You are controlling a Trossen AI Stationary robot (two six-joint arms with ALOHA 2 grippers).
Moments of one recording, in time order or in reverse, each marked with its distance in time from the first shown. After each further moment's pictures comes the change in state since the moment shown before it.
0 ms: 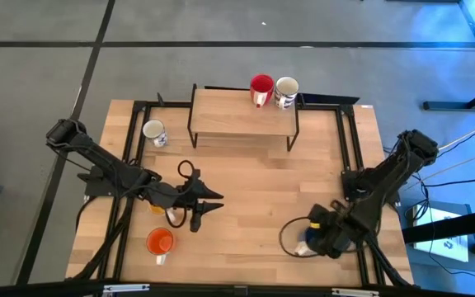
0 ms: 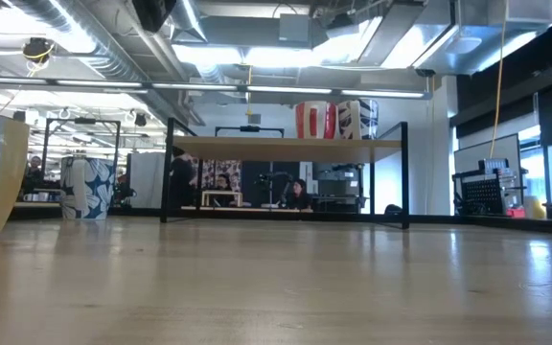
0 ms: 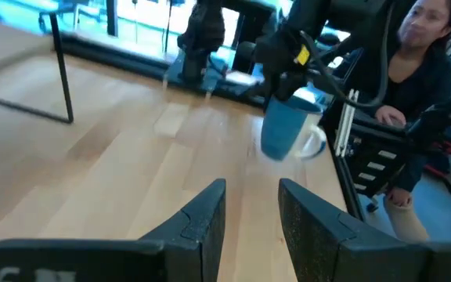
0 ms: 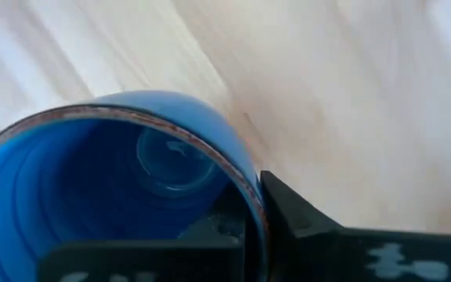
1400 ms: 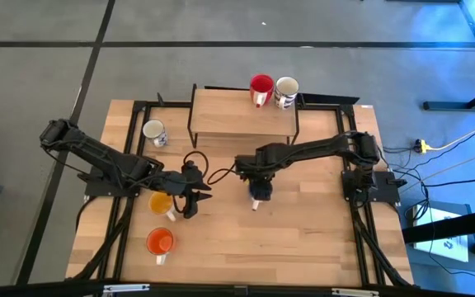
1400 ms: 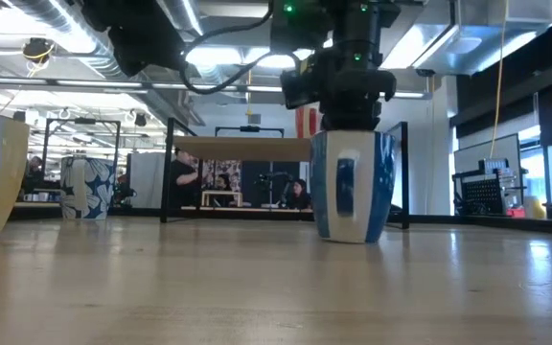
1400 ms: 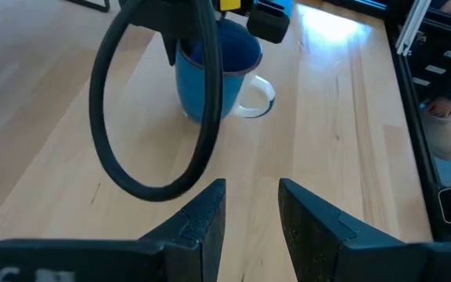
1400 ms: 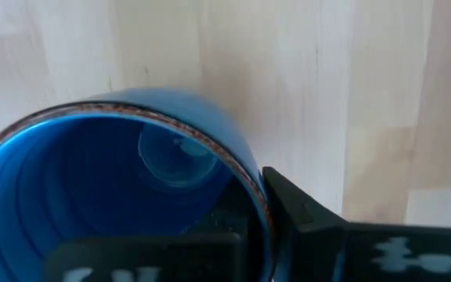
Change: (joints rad) left arm 0.148 -0.089 0.000 -0.443 0.220 -0.070; right arm -0.816 0.529 0.528 -0.042 -0.185 -1.358
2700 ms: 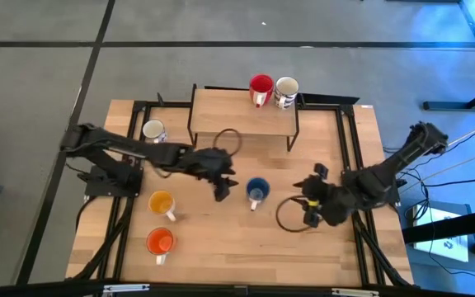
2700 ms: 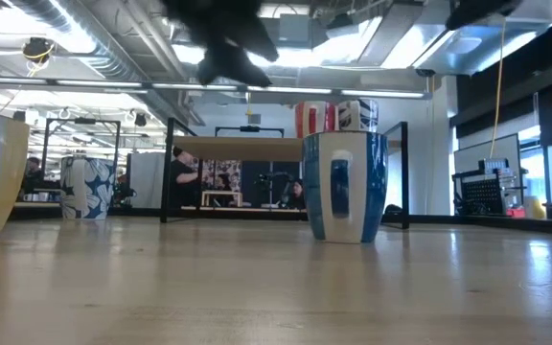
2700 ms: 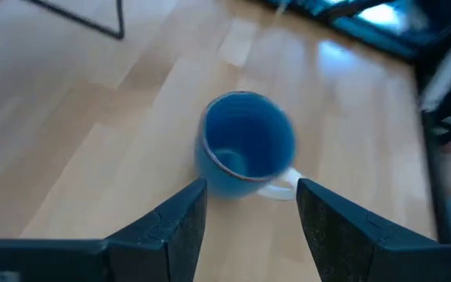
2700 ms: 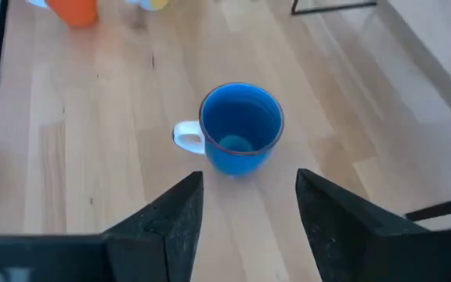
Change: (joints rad) left arm 0.254 0.300 0.289 -0.004 0.188 0.050; right arm 0.607 -0.744 -0.435 0.151 0.627 0.618
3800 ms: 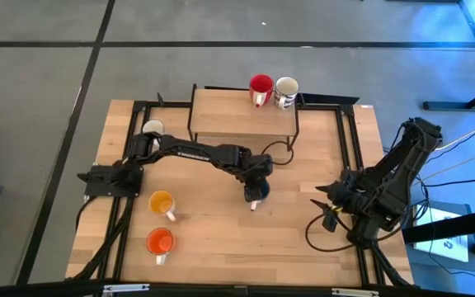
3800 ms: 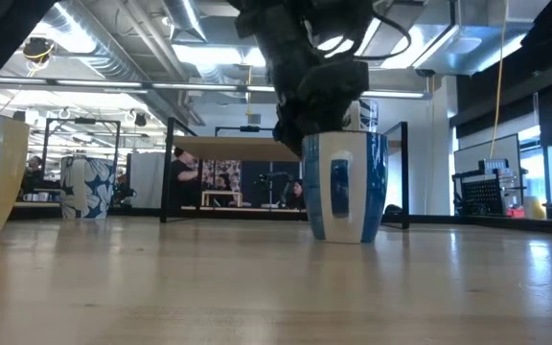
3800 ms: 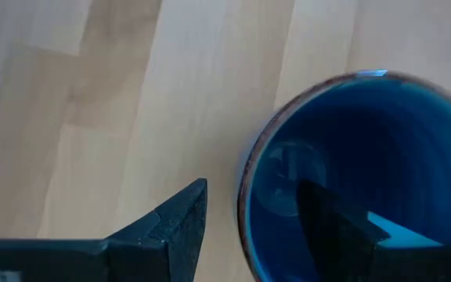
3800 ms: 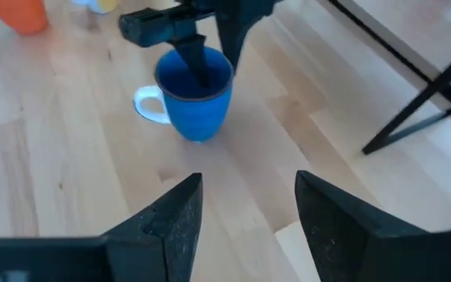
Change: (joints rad) left arm 0.082 0.652 0.653 -0.456 0.075 0.220; right arm 0.337 -0.021 -0.091 -0.355 0.255 0.645
